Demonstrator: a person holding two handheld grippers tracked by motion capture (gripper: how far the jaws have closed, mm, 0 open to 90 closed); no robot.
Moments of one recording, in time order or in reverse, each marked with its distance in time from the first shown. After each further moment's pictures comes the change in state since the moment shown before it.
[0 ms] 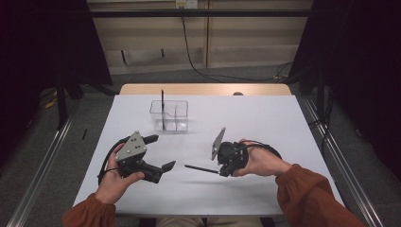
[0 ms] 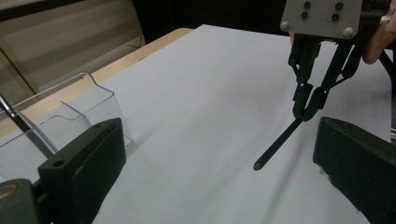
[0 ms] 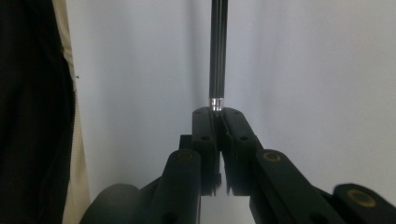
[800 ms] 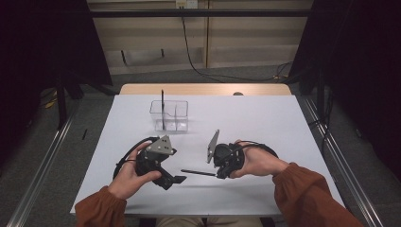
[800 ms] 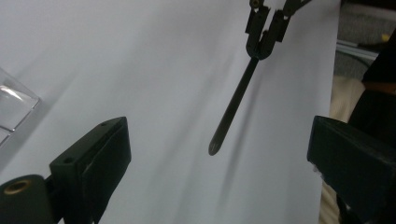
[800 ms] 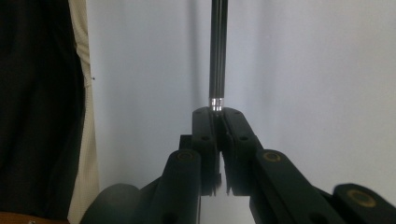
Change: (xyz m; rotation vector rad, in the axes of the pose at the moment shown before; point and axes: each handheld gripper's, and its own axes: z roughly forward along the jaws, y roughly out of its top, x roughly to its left) left arm -0.014 0.015 0.043 0.381 -0.263 0.076; right arm 0.007 0.011 0.000 0.028 0.023 -0.054
